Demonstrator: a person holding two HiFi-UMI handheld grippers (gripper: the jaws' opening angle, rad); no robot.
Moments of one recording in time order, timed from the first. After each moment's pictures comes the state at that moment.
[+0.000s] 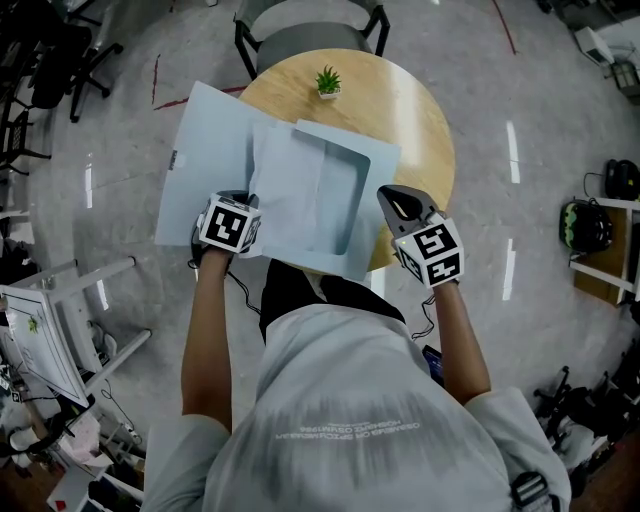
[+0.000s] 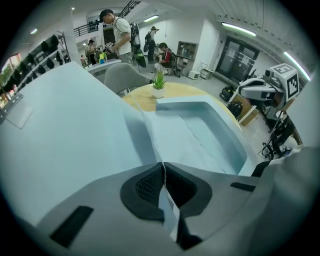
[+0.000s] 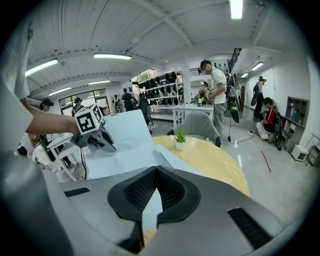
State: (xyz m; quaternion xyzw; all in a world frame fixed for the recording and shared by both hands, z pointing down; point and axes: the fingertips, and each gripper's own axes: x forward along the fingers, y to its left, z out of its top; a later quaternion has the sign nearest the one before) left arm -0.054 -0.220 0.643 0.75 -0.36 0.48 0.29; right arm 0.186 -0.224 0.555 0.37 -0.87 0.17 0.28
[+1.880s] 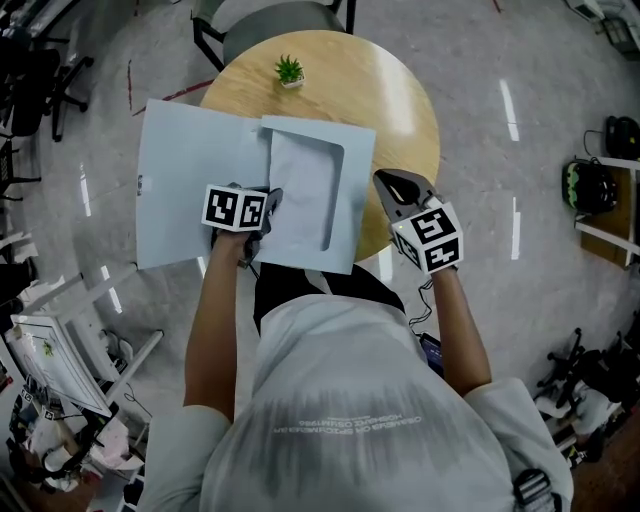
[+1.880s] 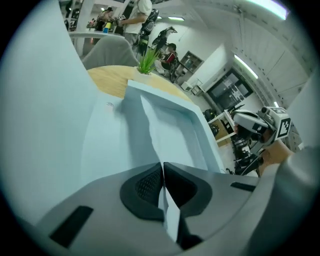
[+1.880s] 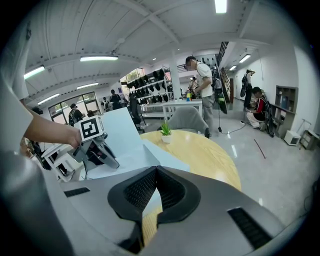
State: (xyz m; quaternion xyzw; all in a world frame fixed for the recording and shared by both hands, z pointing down) left arm 0.049 -0.227 0.683 0.76 -0.27 0.36 0.46; right arm 0.232 -0.238 0.577 0.41 -0.84 0.22 0.28
